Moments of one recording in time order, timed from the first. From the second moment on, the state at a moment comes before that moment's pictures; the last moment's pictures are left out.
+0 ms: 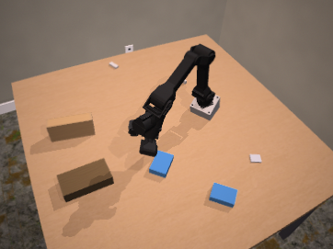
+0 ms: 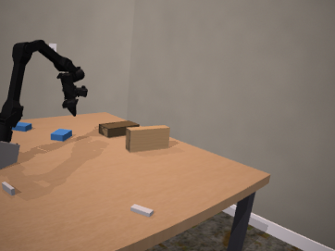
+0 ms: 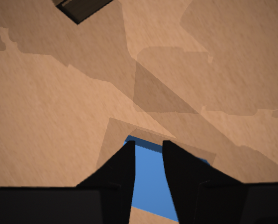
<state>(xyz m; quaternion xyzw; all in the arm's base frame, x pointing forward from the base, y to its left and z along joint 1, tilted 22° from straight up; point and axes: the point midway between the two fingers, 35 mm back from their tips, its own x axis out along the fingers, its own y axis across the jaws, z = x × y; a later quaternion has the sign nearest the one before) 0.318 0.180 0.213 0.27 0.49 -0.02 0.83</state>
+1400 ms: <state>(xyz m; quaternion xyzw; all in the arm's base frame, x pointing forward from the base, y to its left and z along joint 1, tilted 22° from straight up) 0.382 0.159 0.221 0.09 0.11 0.09 0.99</state>
